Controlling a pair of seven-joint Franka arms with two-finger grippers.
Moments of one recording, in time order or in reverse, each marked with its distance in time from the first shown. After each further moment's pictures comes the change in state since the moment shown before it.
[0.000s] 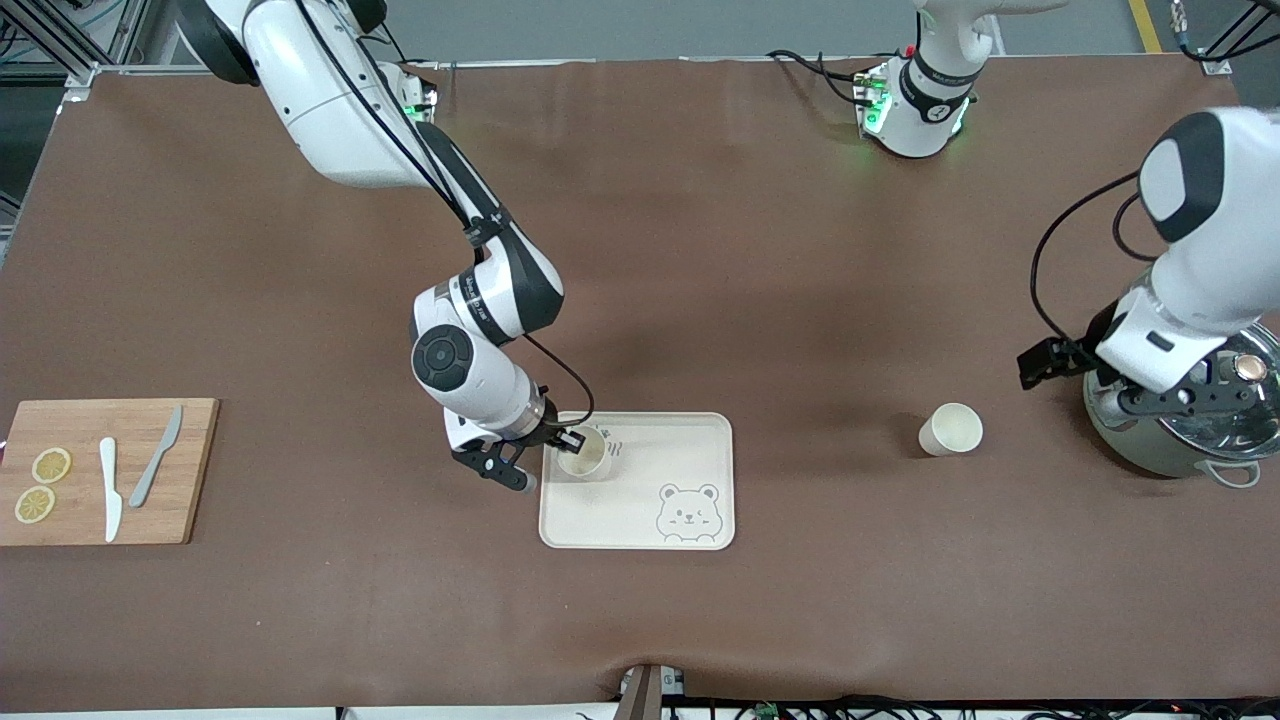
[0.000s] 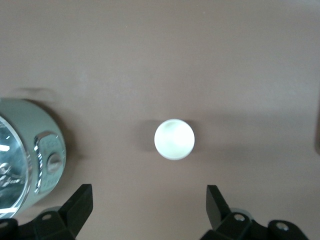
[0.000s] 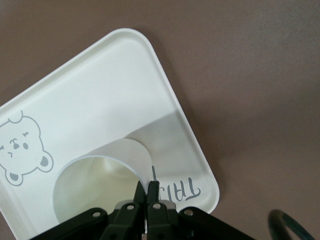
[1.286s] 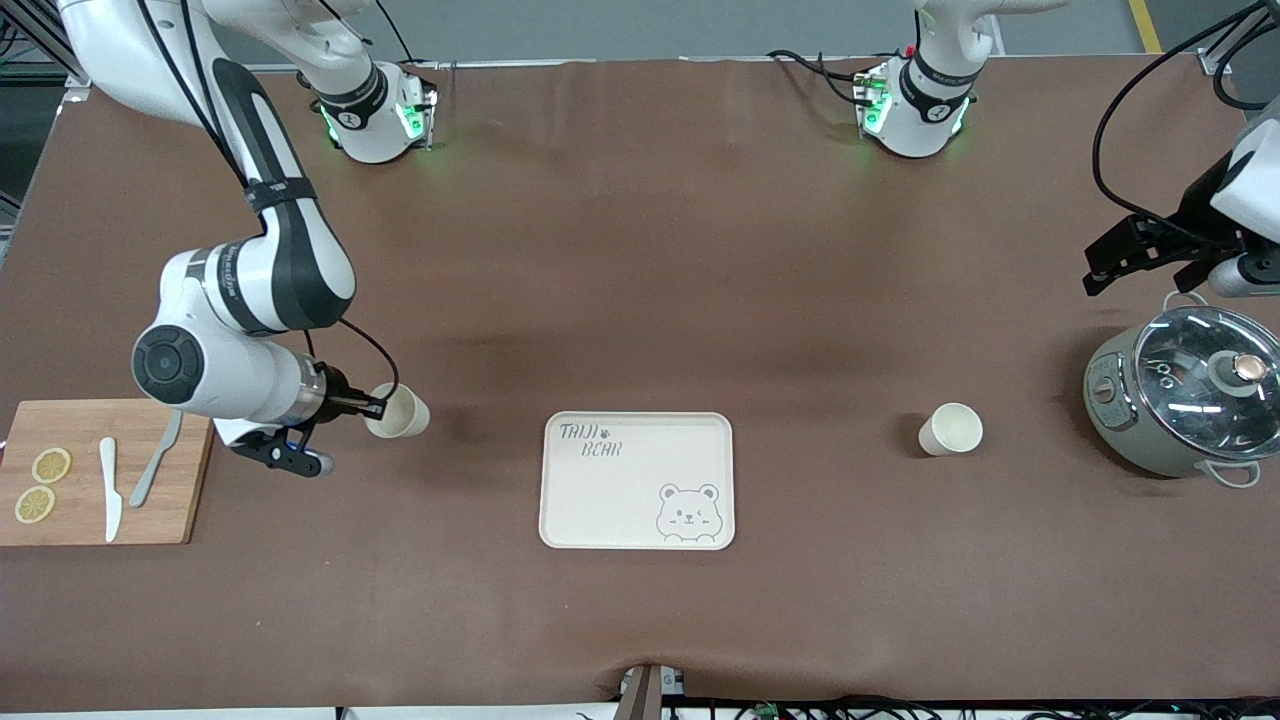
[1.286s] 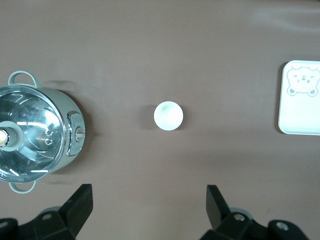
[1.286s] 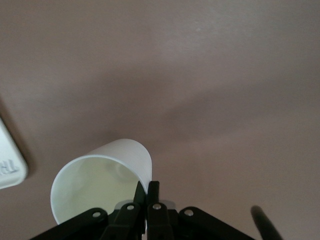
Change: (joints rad) left arm 0.003 -0.142 0.006 0.139 -0.031 -0.243 0.015; right arm -0.328 -0.355 -0.020 -0.282 -0.133 -0.393 -0.426
